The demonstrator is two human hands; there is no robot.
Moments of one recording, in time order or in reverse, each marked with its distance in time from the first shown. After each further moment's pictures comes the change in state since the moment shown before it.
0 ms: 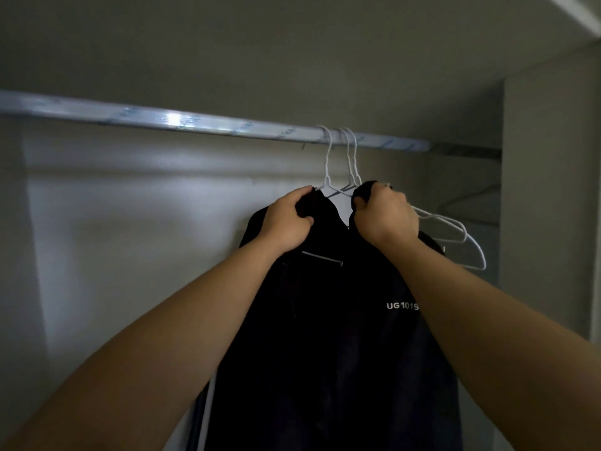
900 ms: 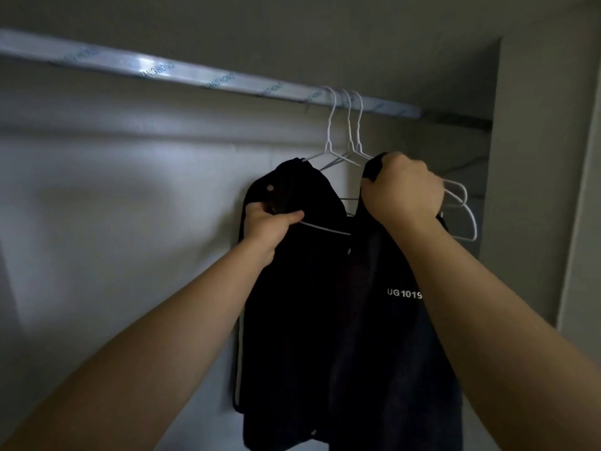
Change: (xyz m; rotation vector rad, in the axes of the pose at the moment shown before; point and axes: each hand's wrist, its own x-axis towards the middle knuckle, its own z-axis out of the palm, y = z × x) left_hand -0.035 -0.046 0.042 -0.560 0.149 -0.474; right_hand -0.031 0.008 -0.025 -0.273 0.164 0.067
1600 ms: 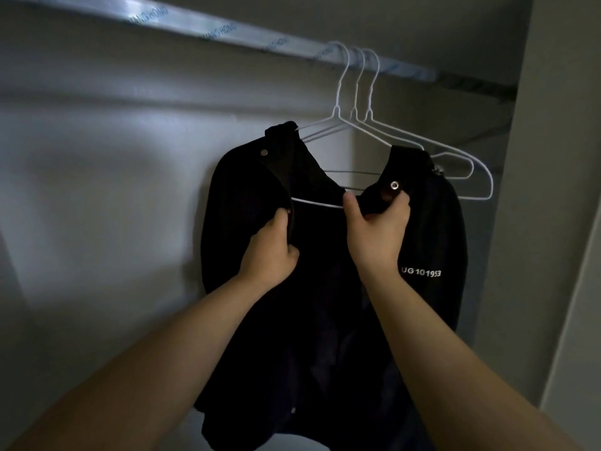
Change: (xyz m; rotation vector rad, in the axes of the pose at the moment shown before) left_hand -0.051 -0.065 -0.037 0.827 -0.160 0.598; right_hand -0.099 -0.013 0.069 0.894 0.038 0.427
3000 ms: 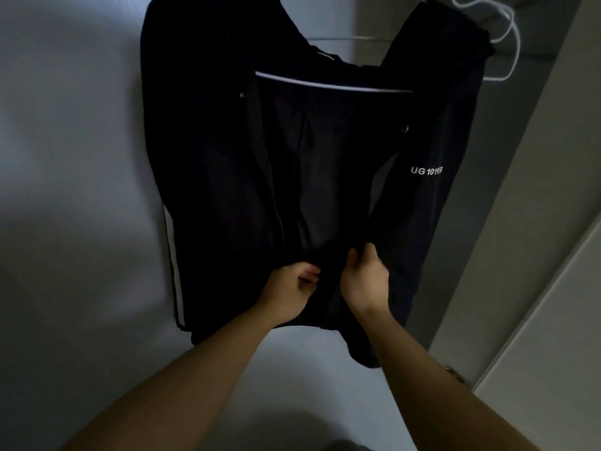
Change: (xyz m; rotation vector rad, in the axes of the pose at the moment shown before) left_hand -0.171 -0.035 0.137 -0.418 -0.532 -0.378; right_hand -0.124 0.178 -0.051 -0.391 -0.357 0.373
